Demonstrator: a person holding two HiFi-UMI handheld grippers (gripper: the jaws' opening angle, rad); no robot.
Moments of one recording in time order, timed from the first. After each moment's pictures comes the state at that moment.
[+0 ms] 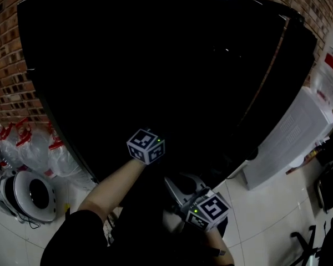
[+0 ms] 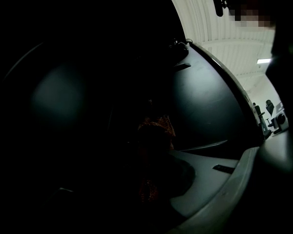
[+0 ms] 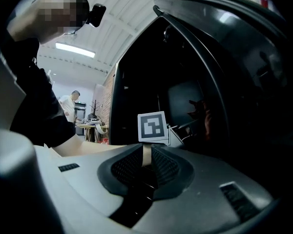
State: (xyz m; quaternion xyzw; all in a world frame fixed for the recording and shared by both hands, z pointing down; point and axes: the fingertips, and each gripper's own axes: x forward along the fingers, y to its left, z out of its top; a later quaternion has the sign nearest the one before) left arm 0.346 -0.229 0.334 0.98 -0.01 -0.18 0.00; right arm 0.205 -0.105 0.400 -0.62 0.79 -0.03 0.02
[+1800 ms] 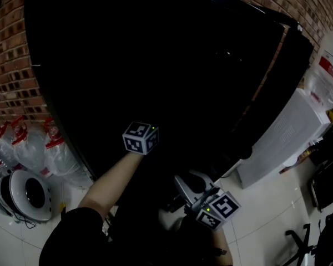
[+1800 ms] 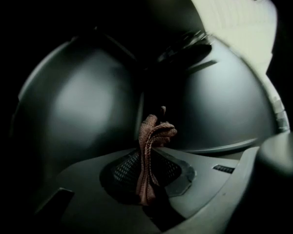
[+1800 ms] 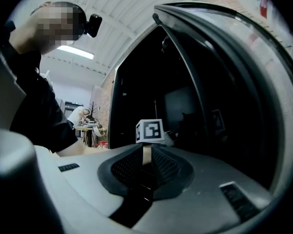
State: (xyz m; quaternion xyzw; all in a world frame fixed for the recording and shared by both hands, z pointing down) left arm 0.335 -0.284 0.332 0.98 -0.11 -0.16 0.02; right arm 0.219 -0.082 0.379 -0.63 0.77 -0.03 0.04
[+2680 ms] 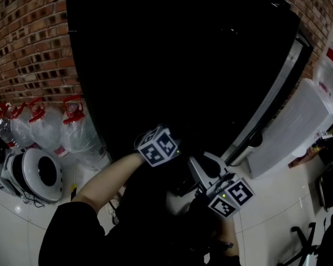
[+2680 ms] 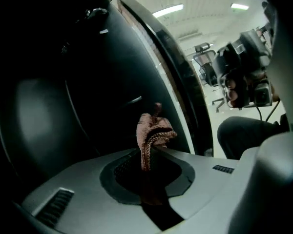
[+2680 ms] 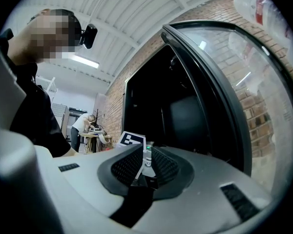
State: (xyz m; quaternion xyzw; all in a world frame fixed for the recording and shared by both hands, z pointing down) left arm 0.294 -0.122 0.416 0.96 0.05 0.10 -0.24; right arm 0.190 -0.037 0.360 -0.61 0.79 0.00 0.07
